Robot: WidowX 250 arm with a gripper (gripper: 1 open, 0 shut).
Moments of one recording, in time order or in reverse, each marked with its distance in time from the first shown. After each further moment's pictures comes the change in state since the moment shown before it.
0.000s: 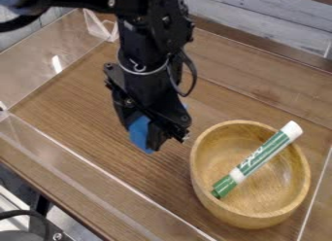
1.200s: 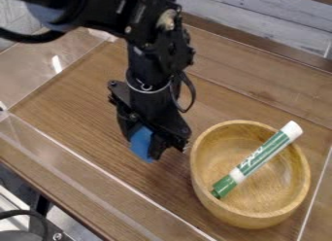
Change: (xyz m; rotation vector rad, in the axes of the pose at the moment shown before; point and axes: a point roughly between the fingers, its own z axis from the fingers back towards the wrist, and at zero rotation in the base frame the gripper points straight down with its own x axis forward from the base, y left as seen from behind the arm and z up) arm 0.004 0.004 -0.032 0.023 0.033 0.057
